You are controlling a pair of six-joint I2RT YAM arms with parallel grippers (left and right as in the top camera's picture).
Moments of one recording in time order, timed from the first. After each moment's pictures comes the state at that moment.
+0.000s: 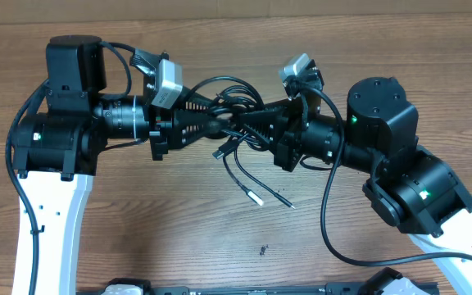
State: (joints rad) left arm -0.10 1.35 1.60 -0.99 1.37 0.53; right arm 0.59 1.18 1.39 -0.51 -0.53 0.29
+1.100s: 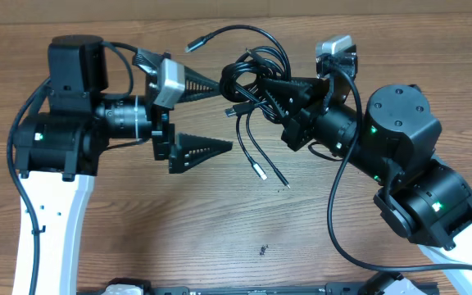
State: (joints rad) left arm -0.11 1.35 1.60 -0.97 1.35 0.51; right arm 0.59 1.14 1.39 -0.42 -0.21 0.40
